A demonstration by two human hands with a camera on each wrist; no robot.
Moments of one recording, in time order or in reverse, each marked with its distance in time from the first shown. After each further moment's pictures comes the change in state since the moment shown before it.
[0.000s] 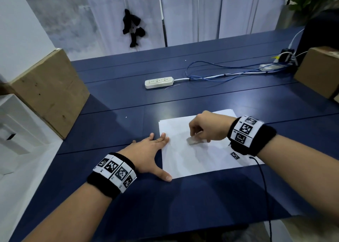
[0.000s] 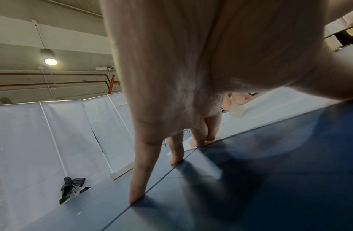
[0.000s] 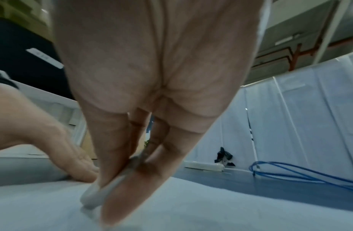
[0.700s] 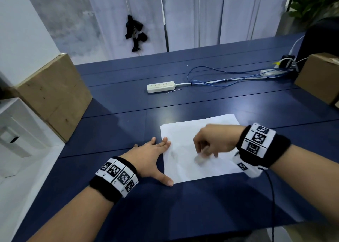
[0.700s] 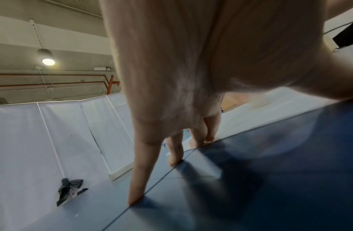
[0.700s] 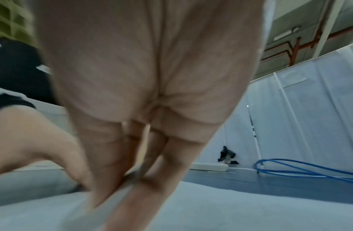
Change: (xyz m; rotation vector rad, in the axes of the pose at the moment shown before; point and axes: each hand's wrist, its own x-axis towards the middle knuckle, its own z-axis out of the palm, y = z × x) left_hand 0.000 0.000 0.000 -0.006 0.015 0.007; right_hand -0.017 -0.004 0.002 -0.039 -0.197 -0.024
